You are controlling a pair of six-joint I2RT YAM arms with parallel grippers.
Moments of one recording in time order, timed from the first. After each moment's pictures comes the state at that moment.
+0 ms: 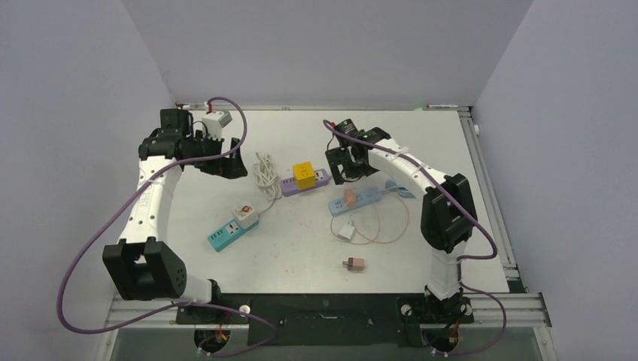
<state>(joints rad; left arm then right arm) 0.06 1.44 1.40 -0.95 0.55 0.25 0.59 1.94 1.63 -0.89 0.18 0.19</state>
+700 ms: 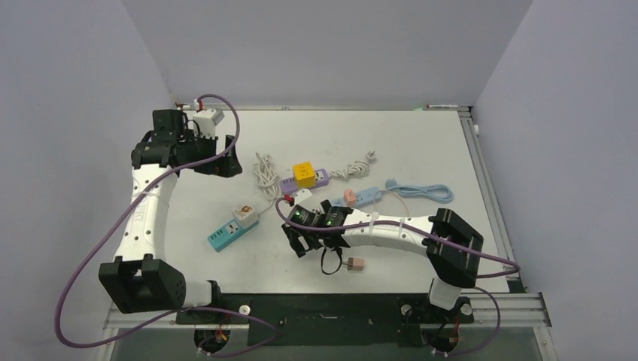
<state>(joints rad) 0.06 1.36 1.41 -0.95 0.45 0.17 1.18 1.71 1.24 -0.64 0.36 0.51</state>
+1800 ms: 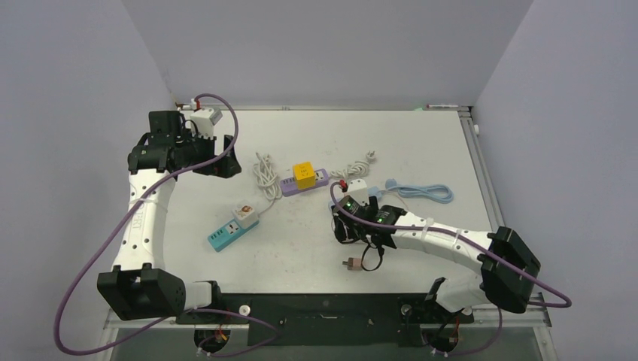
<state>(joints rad) 0.06 1.31 1.41 -0.96 0.44 0.16 0.99 1.36 0.88 -0.56 0.44 0.59</state>
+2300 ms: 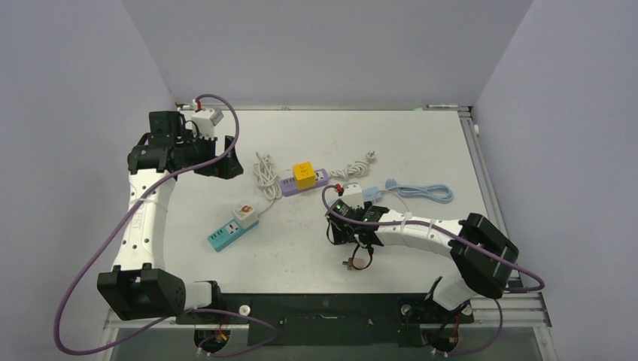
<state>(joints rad) 0.06 1.31 1.41 -0.97 0.49 0.16 0.96 1.50 0.86 -0.50 0.45 0.65</state>
